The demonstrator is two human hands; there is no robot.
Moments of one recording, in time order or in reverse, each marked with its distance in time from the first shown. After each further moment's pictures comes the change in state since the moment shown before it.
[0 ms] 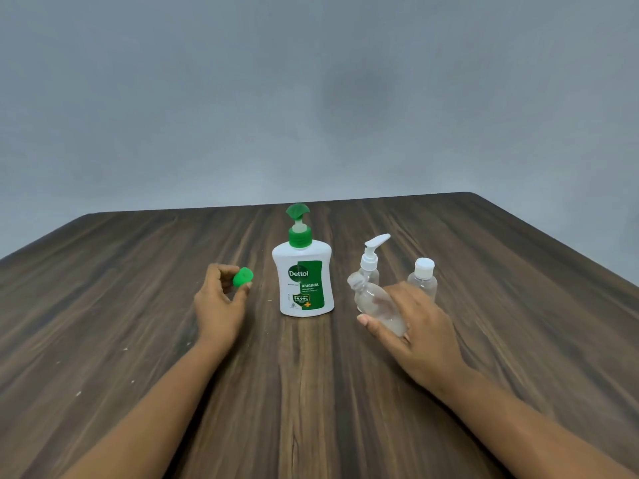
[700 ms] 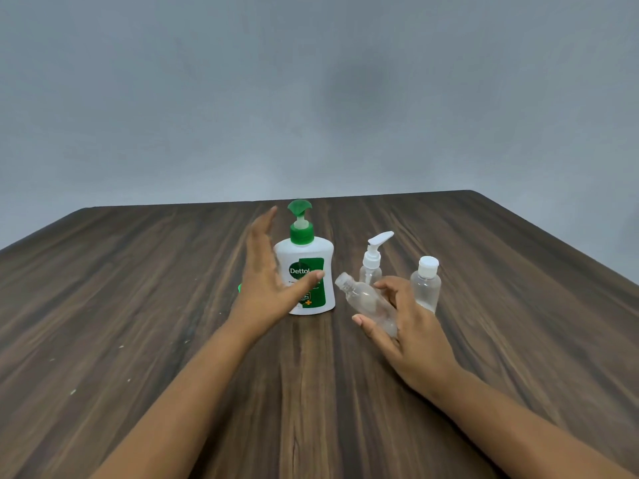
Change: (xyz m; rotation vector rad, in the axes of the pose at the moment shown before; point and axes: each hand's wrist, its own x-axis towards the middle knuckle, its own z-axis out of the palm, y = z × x) left_hand -0.015 0.074 0.017 -0.112 -0.313 0.332; right_hand -0.002 -0.008 0.009 0.139 -0.085 0.028
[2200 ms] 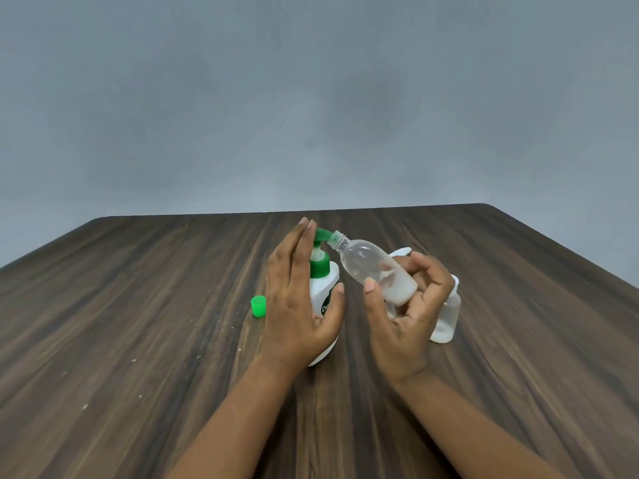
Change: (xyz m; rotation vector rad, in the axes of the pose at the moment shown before) left_hand -0.013 0.029 0.015 0.234 0.226 0.312; right_hand 0.050 -0.036 0.039 0.593 0.634 -0.055
